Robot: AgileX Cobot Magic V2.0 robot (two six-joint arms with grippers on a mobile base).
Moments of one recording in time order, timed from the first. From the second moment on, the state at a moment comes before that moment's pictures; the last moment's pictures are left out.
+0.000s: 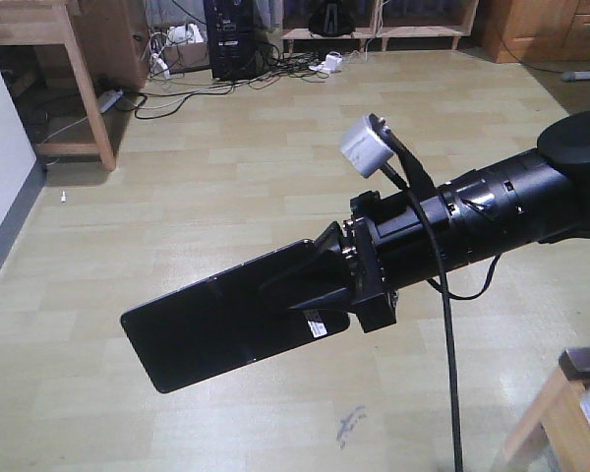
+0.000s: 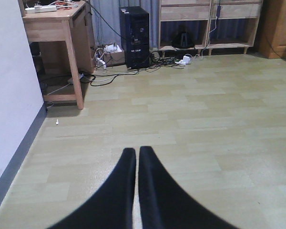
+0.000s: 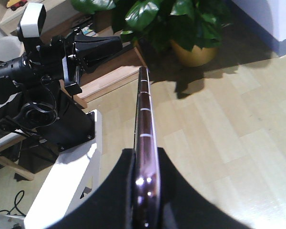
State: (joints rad) left arm 0.05 -0.02 0.03 -0.14 0.27 0.14; right arm 0.33 1.53 -1.12 1.21 1.20 -1.25
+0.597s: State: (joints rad) left arm 0.05 -0.02 0.03 -0.14 0.27 0.14; right arm 0.33 1.53 -1.12 1.21 1.20 -1.25
